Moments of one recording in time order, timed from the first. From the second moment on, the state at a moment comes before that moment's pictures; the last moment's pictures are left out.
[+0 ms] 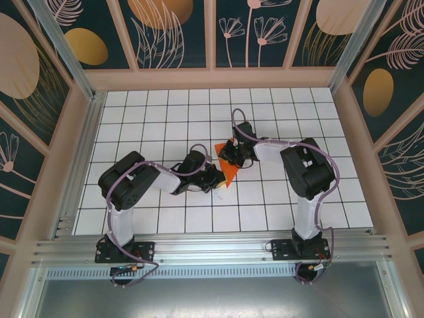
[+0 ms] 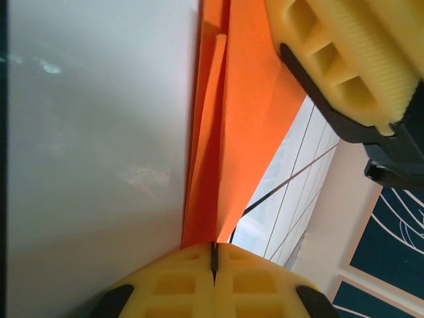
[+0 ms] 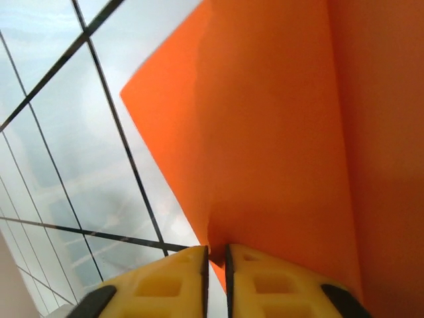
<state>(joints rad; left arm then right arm) -0.74 1.95 0.76 0.54 0.53 -1.35 0.51 1.94 1.10 -0.13 -0.38 0.95</state>
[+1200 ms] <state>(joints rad) -0.74 1.96 0.77 0.53 0.53 -1.36 0.46 1.82 0.90 -0.05 -0.50 0.75</state>
